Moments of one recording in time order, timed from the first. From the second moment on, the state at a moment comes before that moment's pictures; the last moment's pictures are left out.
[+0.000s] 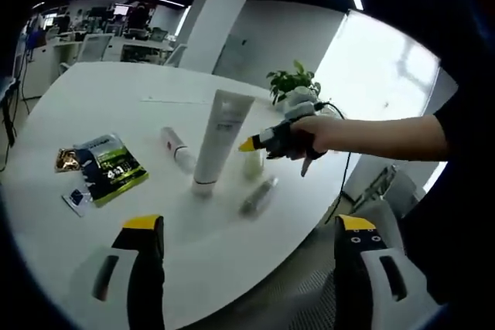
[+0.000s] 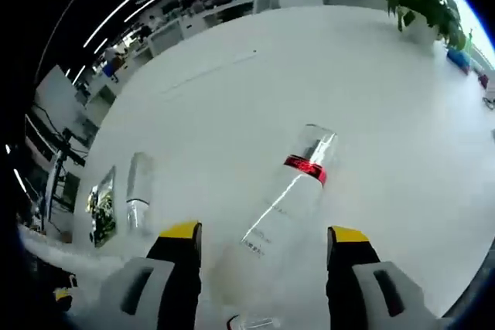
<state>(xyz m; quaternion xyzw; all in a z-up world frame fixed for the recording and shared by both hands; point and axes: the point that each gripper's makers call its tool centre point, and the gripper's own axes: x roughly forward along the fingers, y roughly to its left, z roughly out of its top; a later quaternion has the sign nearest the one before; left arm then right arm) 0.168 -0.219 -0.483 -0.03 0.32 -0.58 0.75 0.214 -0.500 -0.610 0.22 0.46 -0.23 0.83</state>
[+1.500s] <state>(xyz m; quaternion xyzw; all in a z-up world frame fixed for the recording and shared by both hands) 0.186 -0.216 -0.495 -0.06 0.34 -0.56 0.75 0.269 -0.526 -0.614 -0.02 0.60 0.00 0.80</state>
